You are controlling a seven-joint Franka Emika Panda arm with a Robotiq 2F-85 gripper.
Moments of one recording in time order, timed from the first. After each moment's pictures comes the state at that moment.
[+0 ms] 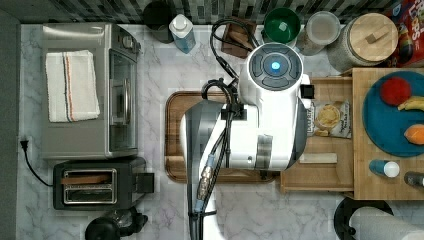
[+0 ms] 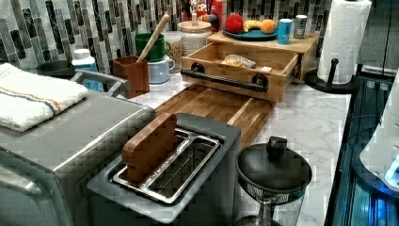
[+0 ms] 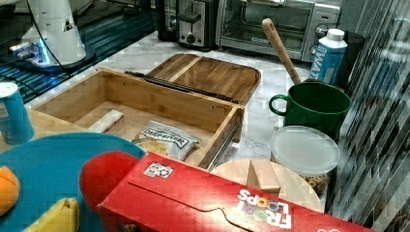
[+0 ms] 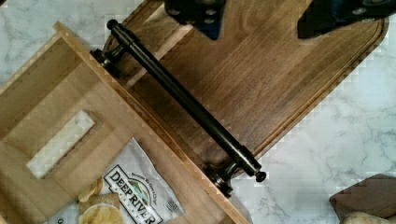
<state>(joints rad) -0.04 0.05 -0.03 -1.86 -0.04 0.26 -0.07</state>
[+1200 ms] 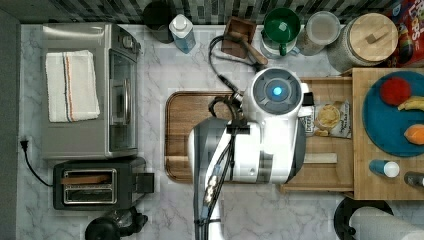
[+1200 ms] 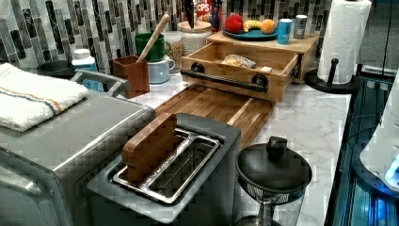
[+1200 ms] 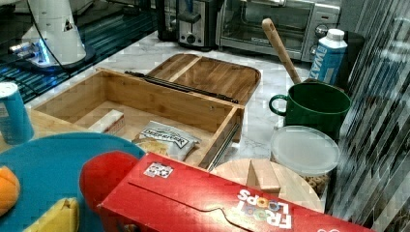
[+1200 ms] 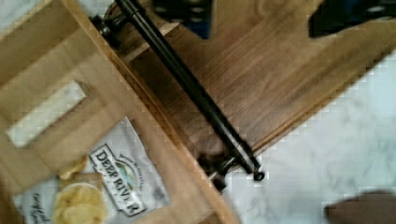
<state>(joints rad) -0.05 -0.01 -0.04 -2.04 -0.05 0.42 -0.25</state>
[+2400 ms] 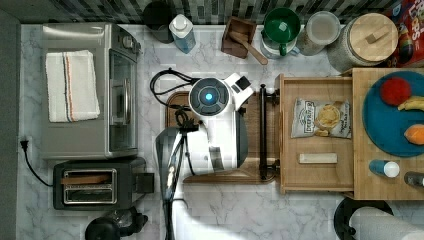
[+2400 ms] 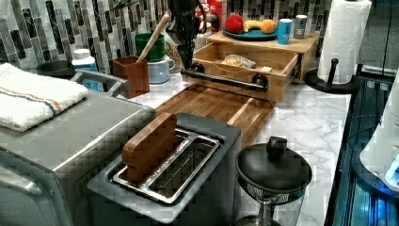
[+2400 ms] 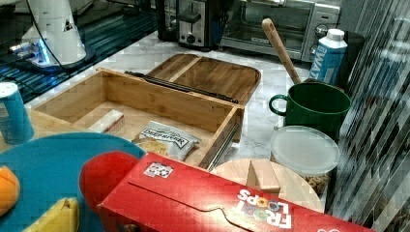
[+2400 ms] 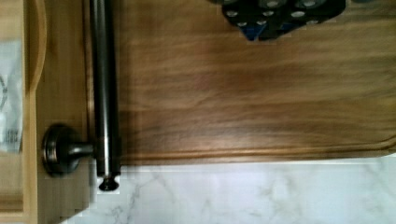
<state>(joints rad) 0.01 0.12 0.06 -2.14 -0.13 0.66 -0.58</state>
